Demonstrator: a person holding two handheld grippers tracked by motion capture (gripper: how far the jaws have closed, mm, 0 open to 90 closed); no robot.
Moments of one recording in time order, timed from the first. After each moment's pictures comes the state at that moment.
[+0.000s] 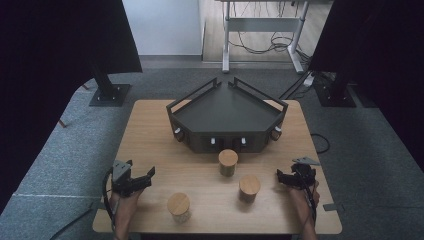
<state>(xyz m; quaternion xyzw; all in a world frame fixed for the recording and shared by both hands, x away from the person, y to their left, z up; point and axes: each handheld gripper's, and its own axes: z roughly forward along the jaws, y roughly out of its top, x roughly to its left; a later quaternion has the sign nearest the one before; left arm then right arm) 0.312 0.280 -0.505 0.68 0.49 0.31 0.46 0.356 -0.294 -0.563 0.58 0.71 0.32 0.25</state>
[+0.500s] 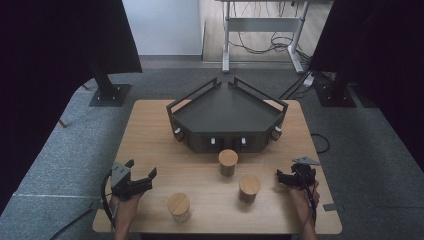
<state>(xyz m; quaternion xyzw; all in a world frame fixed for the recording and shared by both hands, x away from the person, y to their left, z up) 0.296 0.272 -0.492 0.67 0.46 0.31 0.49 0.356 -0.294 -0.563 0.58 0.71 0.32 0.25</state>
